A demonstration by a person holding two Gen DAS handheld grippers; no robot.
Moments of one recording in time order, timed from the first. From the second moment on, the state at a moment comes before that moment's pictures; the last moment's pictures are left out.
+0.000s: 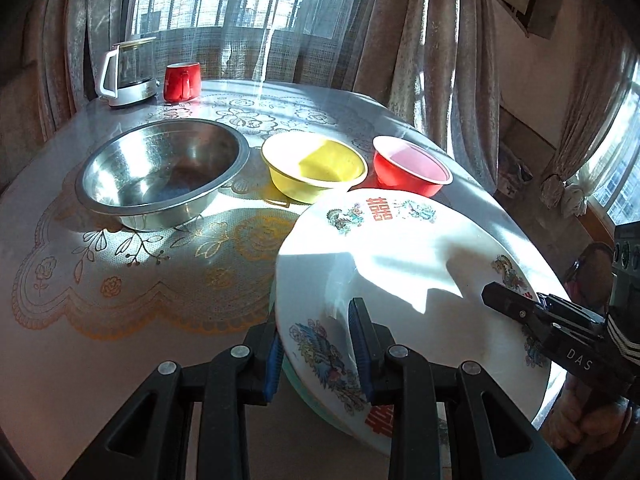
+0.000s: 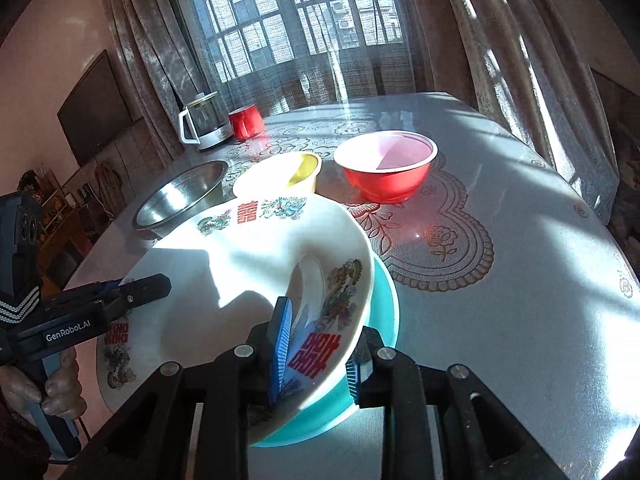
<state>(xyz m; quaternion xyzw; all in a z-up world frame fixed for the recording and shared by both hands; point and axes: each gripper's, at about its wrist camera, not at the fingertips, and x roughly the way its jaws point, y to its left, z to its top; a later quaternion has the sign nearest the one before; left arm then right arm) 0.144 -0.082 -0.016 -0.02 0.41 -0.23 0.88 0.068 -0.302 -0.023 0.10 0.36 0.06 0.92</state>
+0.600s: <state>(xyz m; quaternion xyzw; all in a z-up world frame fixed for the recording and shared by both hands) 0.149 -0.091 -0.025 -0.01 0.43 -0.21 0.88 0.078 -0.307 -0.040 0.11 0.39 0.04 0.91</state>
